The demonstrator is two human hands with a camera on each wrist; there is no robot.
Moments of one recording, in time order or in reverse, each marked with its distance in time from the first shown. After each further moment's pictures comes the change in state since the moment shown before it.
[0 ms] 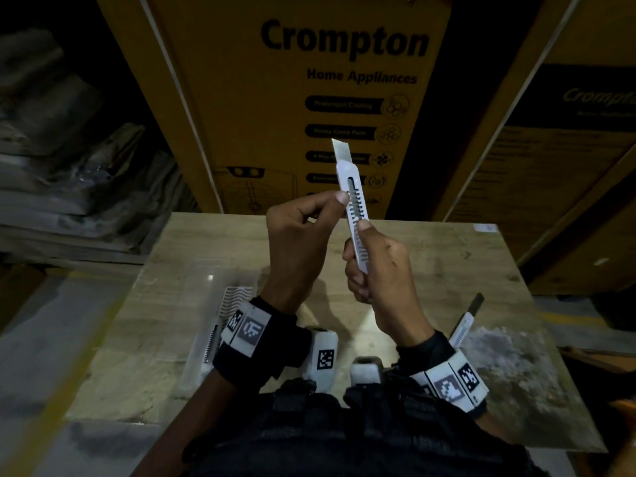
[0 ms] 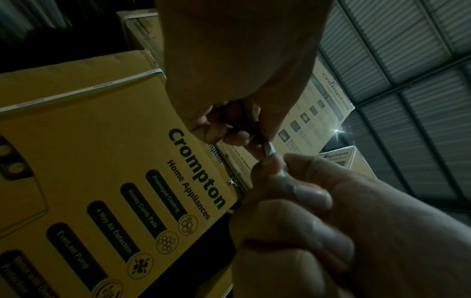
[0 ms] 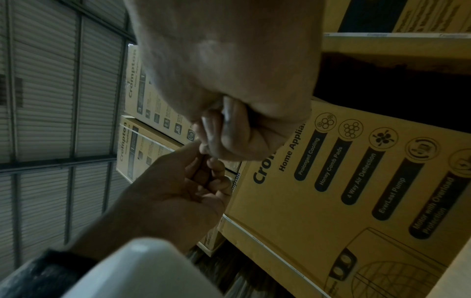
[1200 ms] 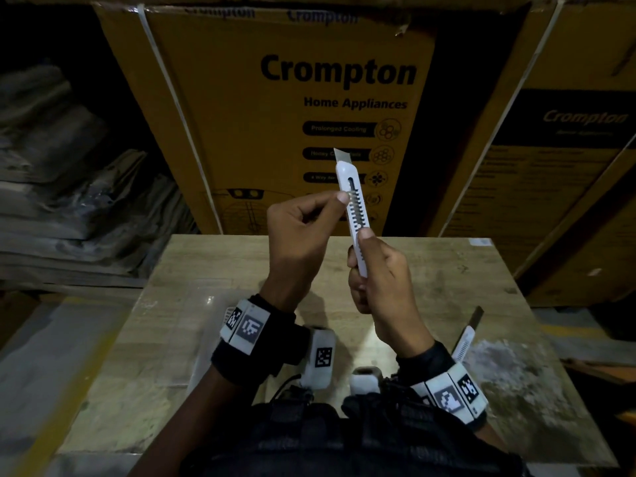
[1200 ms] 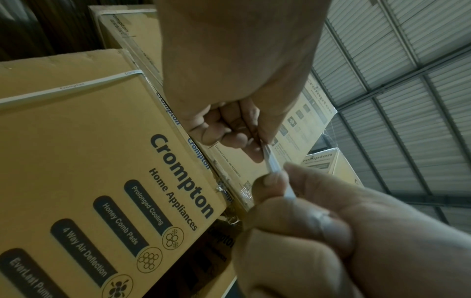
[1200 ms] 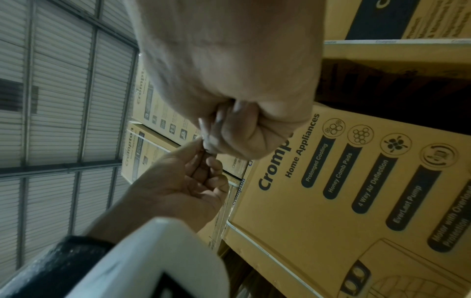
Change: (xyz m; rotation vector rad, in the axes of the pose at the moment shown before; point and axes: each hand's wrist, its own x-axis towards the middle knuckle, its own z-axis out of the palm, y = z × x) left_hand 0.020 0.014 -0.004 -0.086 -0.082 0.108; right_hand -0.002 -0.008 0.009 -0.005 0.015 -0.093
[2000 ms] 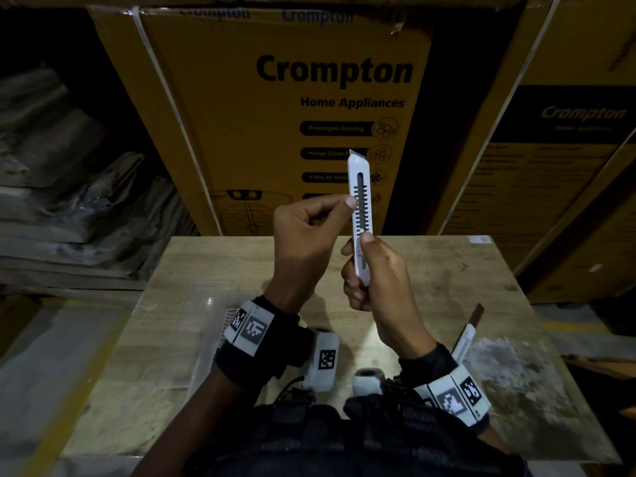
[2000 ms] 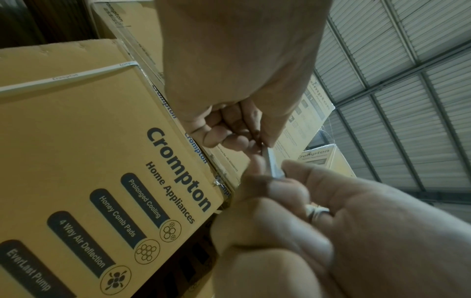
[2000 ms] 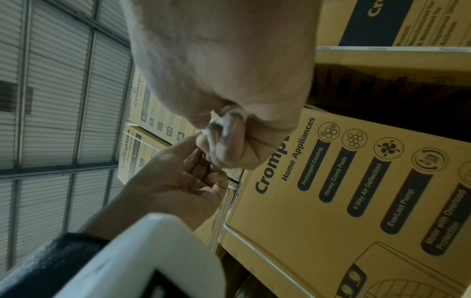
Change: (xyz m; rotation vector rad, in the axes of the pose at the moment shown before) left_hand -0.001 -0.006 0.008 0.005 -0.020 -0.030; right_hand 0.001 0.003 -0.005 0.067 -0.031 0.040
